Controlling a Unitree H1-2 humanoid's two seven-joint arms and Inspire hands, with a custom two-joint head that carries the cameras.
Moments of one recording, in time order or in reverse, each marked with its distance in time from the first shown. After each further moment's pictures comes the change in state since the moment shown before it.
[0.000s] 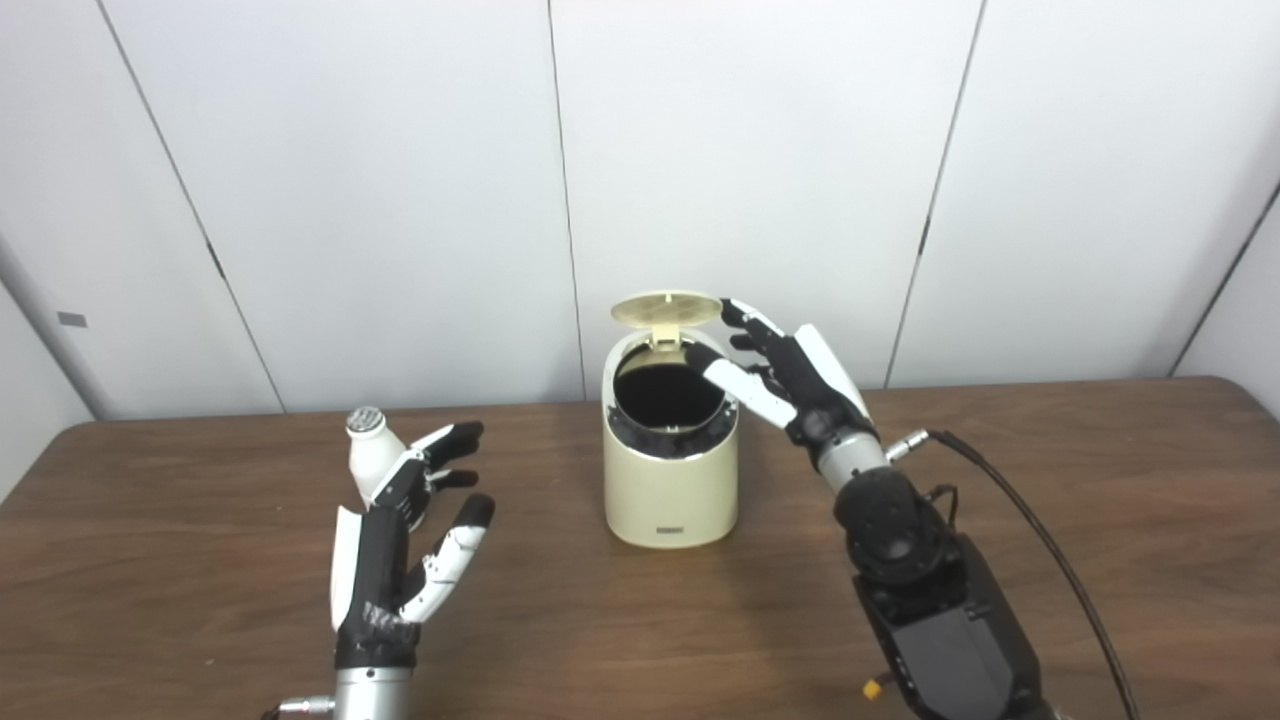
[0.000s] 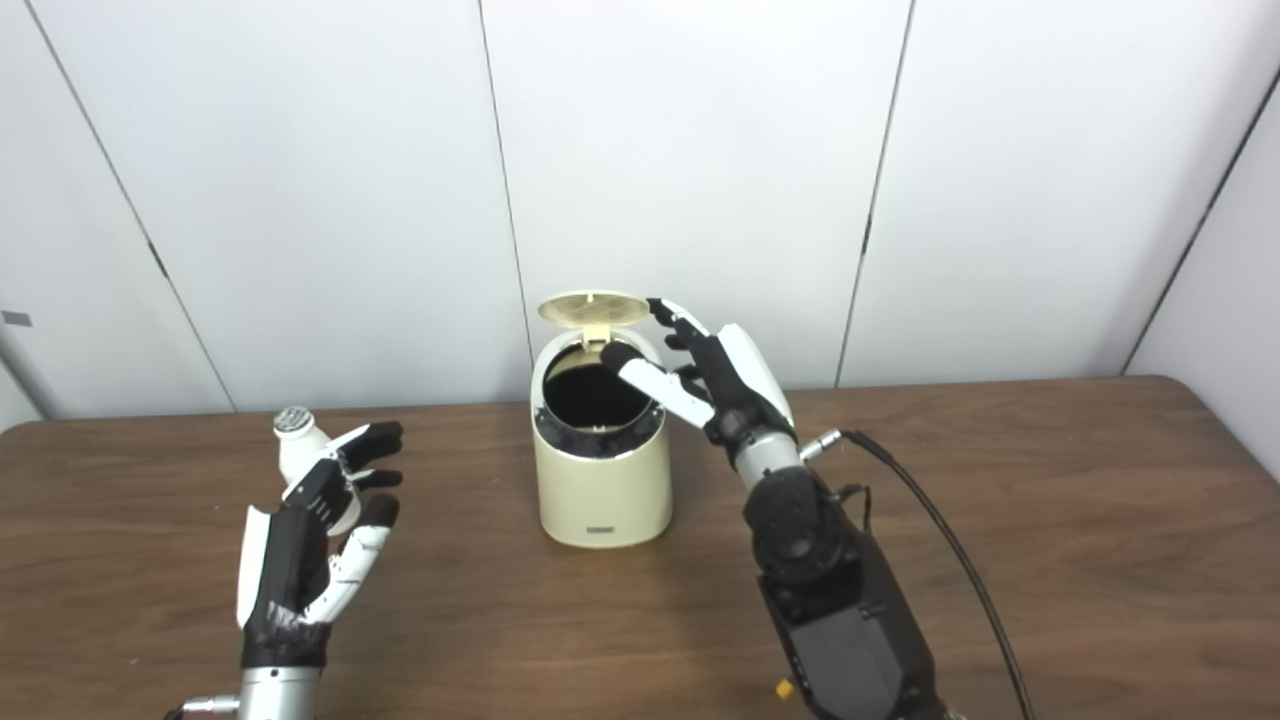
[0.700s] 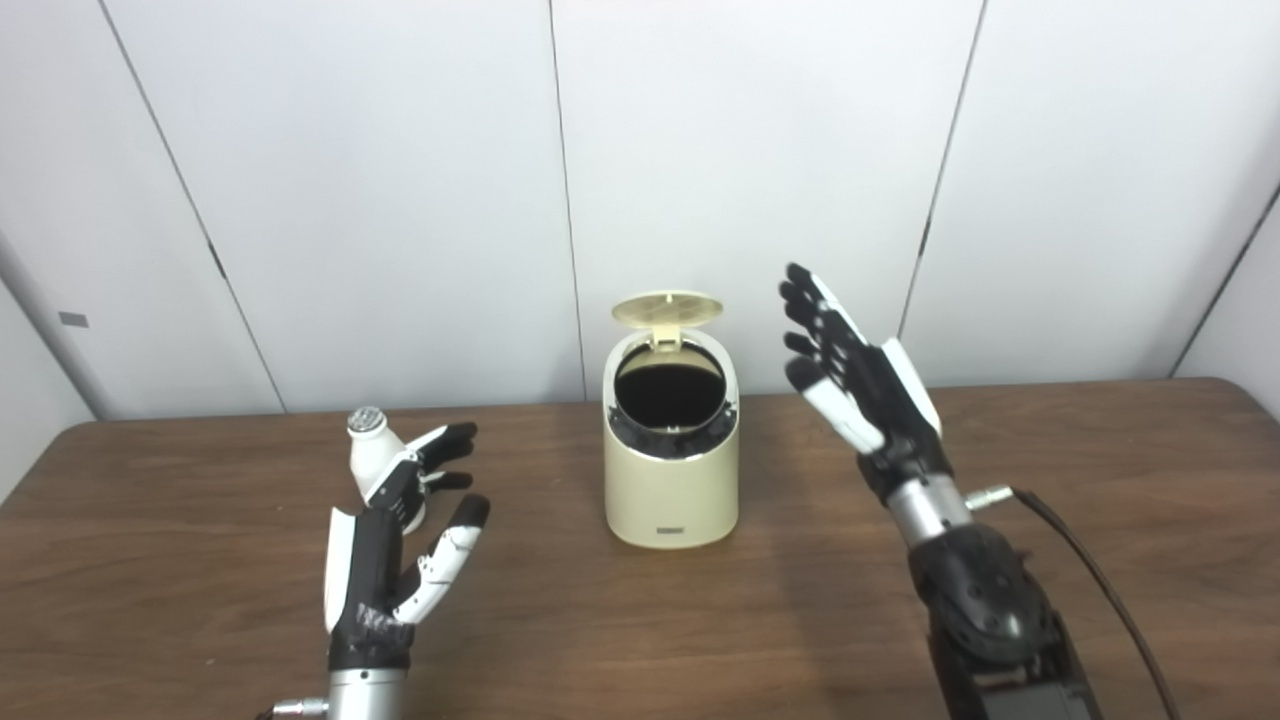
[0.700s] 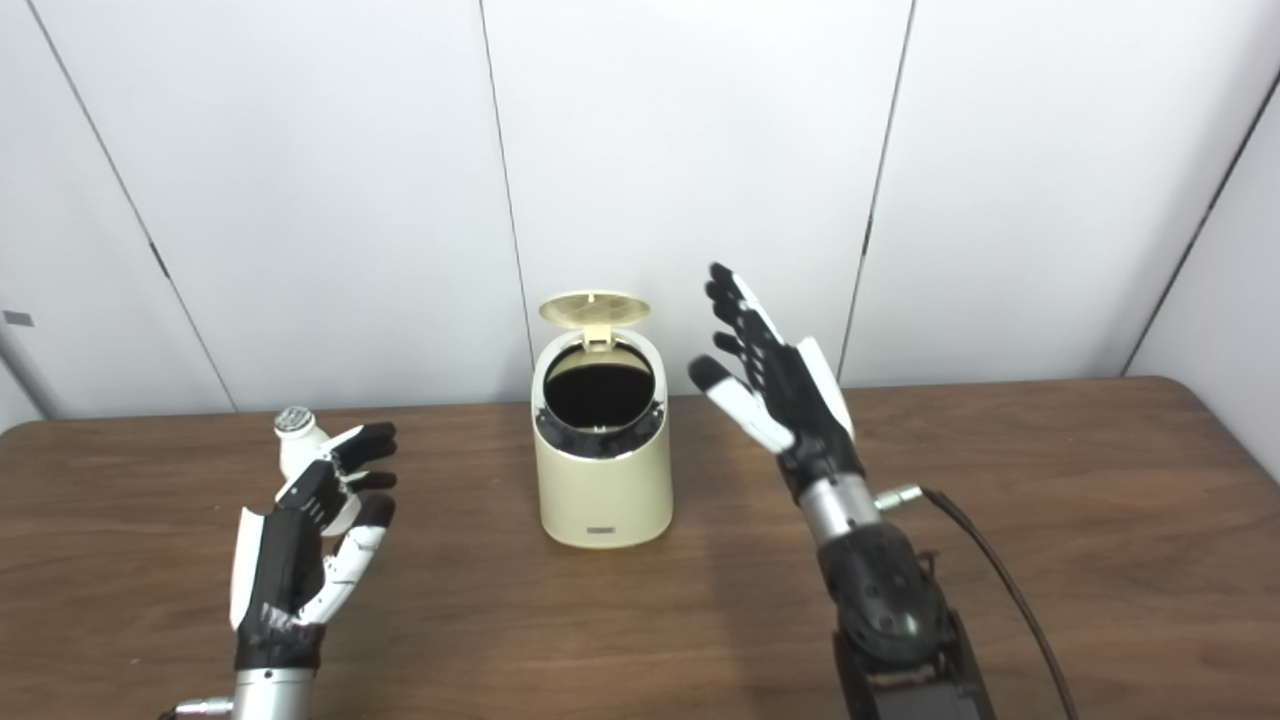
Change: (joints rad) left arm 0.002 0.004 0.010 0.000 0.000 0.000 0.001; right arm 0.177 -0.032 -0.088 -0.130 0.155 -0.247 -0.044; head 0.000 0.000
